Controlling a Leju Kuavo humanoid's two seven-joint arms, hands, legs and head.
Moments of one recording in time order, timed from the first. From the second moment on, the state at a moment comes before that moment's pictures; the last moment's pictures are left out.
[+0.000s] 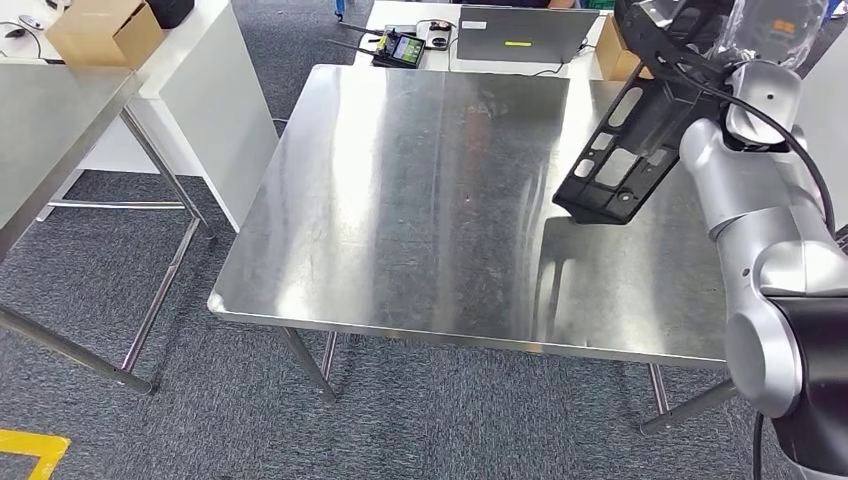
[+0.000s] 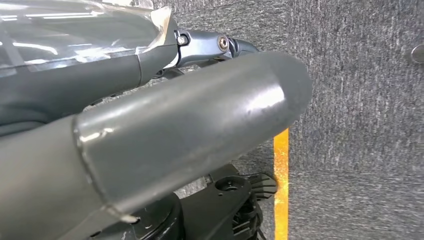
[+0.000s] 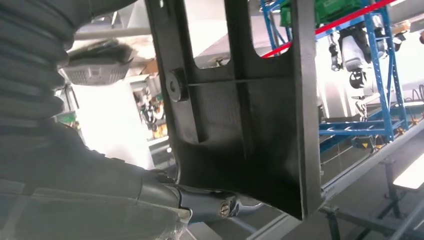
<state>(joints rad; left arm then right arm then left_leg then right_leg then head) -0.14 -0.08 0.70 -0.21 -0.65 -0.06 -0.33 -1.26 -0.26 0.20 -0.53 1.36 -0.33 0.27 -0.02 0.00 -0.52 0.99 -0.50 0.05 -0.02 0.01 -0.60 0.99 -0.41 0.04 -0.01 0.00</state>
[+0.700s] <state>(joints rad) -0.15 -0.07 0.71 -0.22 -0.66 -0.08 -0.34 -1.43 -0.27 0.24 -0.41 1.29 0.27 0.07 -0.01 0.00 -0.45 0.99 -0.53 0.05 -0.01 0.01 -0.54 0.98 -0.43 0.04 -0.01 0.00</state>
